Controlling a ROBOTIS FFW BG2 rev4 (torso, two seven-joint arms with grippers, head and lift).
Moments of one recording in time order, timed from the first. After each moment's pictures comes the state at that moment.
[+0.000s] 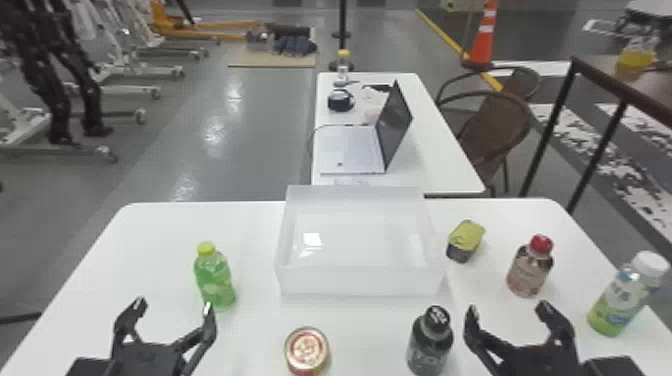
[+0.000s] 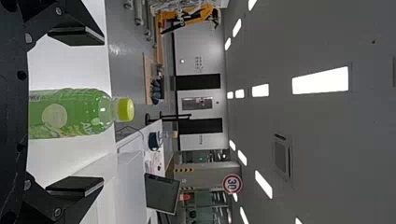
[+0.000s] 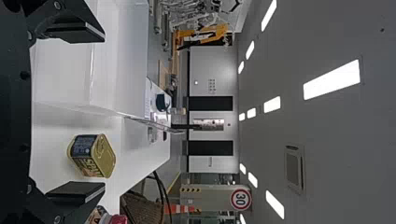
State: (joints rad) left arm 0.32 0.00 0.12 -1.63 -0.02 -0.41 -0.14; right arm 0.38 -0.09 0.03 -1.76 -0.07 -0.29 0.06
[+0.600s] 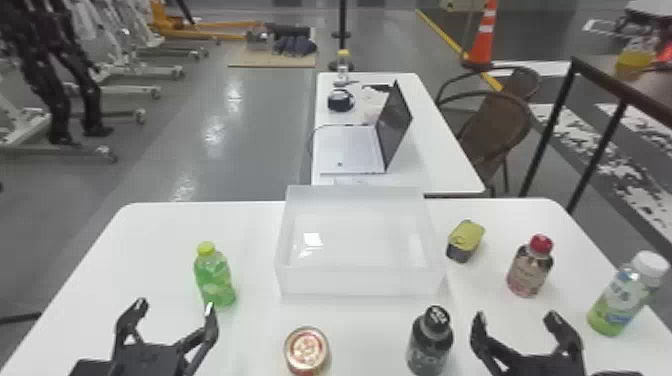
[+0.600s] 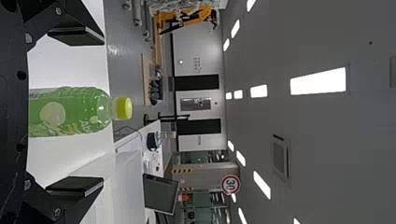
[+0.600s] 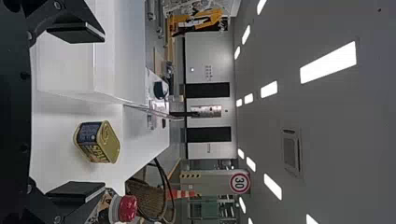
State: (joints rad) left arm 0.33 0.00 0.11 -1.63 -0.02 -0.41 -0.13; right arm 0.39 -0.08 0.03 -1.73 -0.10 -0.34 0.02
